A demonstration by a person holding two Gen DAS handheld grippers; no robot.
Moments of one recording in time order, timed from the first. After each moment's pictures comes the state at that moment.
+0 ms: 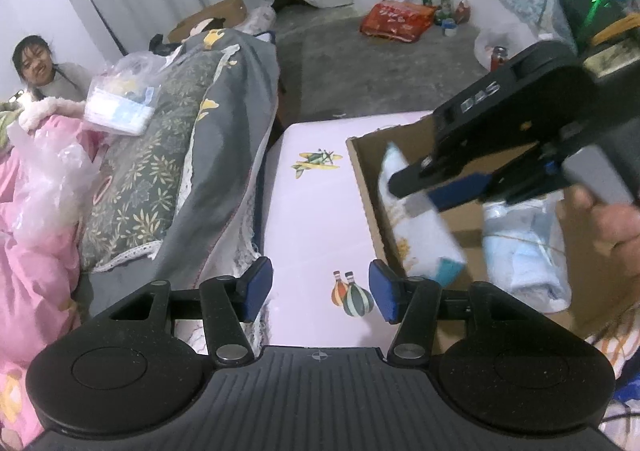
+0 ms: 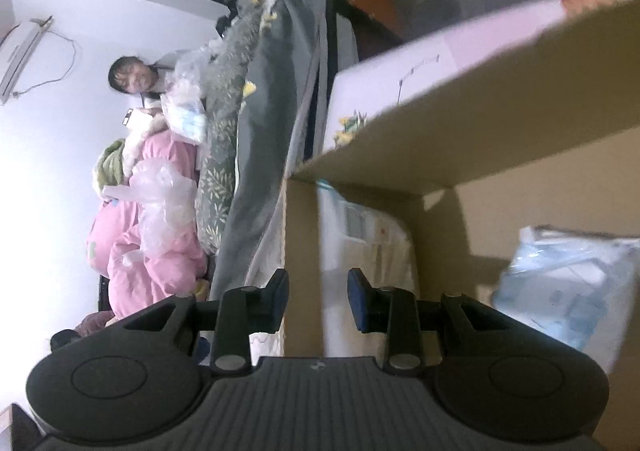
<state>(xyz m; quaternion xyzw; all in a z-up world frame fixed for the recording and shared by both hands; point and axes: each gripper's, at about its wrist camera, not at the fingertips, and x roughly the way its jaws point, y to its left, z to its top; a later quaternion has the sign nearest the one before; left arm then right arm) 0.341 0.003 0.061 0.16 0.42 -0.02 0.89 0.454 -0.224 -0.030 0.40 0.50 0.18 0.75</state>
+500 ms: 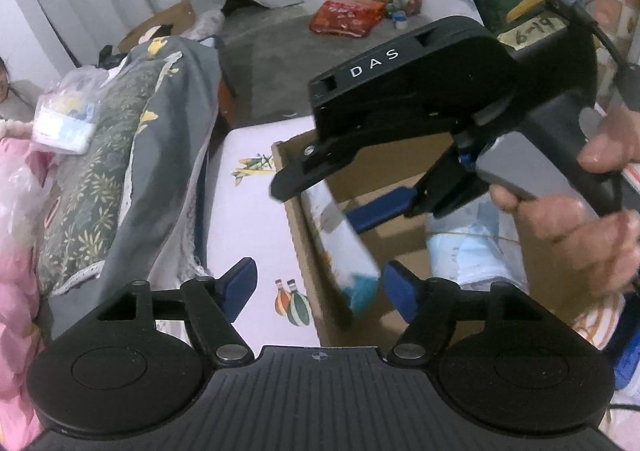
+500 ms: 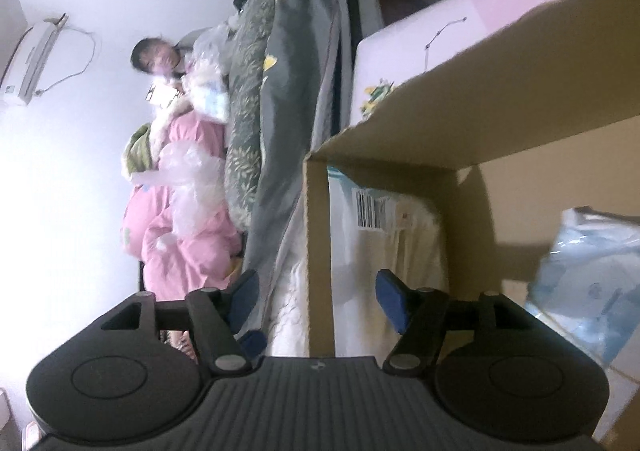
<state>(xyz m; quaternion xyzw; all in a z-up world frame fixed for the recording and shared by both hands) 0.351 -0.023 0.046 0.17 0.44 -0.09 0.88 0.472 -0.217 -0.053 0.45 0.52 0.25 0.68</state>
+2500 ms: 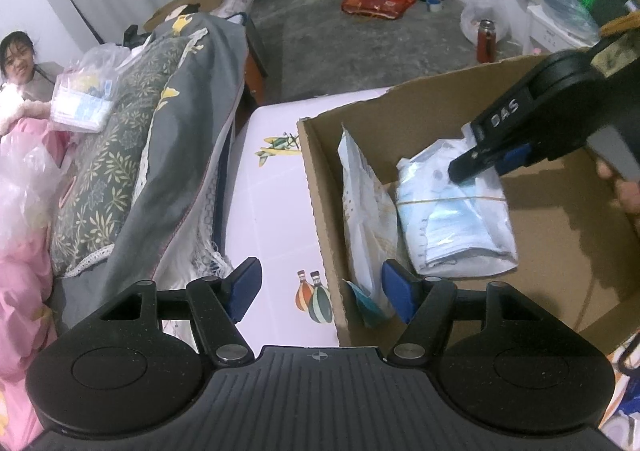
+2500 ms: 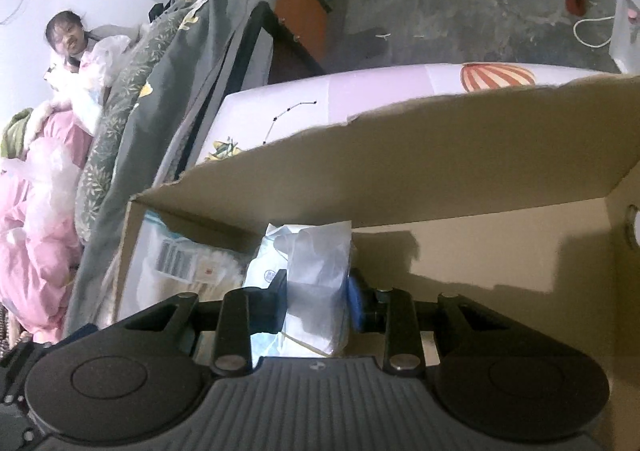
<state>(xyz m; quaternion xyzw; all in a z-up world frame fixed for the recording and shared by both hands) 0.369 -0.021 0.024 0.18 0.45 -0.03 0.87 0.473 -0.248 -0.059 0.25 0.54 0.08 0.80</state>
